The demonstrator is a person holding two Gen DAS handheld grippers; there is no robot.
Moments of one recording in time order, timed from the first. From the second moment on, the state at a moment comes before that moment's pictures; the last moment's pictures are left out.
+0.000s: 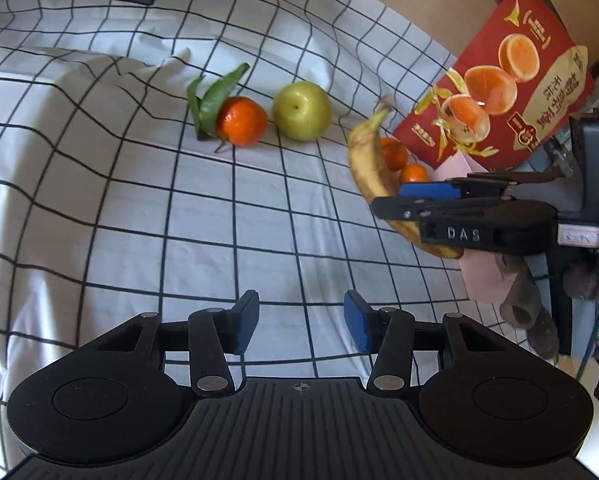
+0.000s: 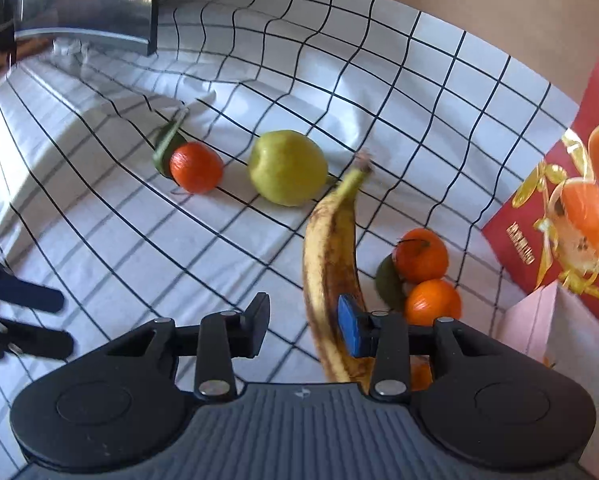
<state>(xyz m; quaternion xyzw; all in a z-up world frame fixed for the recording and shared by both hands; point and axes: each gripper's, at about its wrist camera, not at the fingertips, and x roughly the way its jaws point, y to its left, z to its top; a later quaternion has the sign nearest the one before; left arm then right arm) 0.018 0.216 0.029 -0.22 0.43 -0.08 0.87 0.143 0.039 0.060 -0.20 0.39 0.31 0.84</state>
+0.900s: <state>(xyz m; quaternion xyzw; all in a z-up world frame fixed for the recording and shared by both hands) 0.037 0.240 0.046 -0.16 0.40 -0.04 0.90 0.136 0.021 0.035 -0.15 0.43 0.31 0.83</state>
